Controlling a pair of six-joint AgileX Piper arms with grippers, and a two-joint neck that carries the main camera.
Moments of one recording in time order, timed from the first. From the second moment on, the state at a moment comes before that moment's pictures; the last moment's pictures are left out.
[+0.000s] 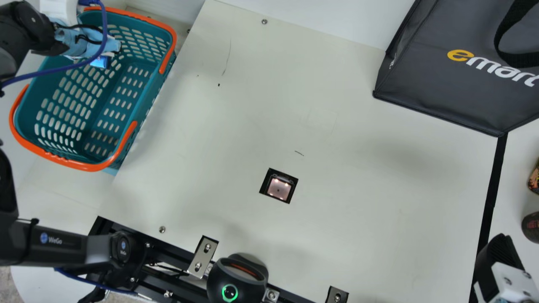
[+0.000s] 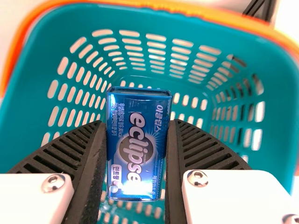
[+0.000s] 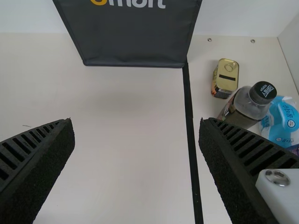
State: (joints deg) left arm 28.0 96.6 -71.4 -8.4 40.7 19.9; right arm 0.6 42.6 -69.7 -0.8 69.5 0.0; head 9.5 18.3
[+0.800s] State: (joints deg) left arm 2.5 81.6 -71.9 -1.5 52.2 3.2; right arm 0.6 42.6 -69.7 -0.8 69.5 0.0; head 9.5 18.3
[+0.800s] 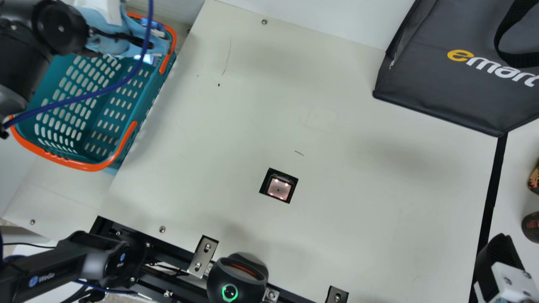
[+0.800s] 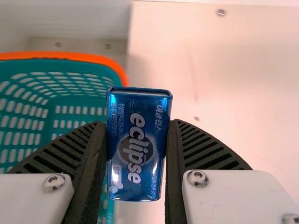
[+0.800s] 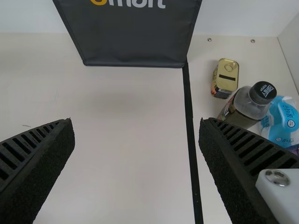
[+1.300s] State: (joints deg) left arm -20.5 81.1 -69.4 1.9 56.6 -12.4; right arm 0.6 42.6 -69.7 -0.8 69.5 0.0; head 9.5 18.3
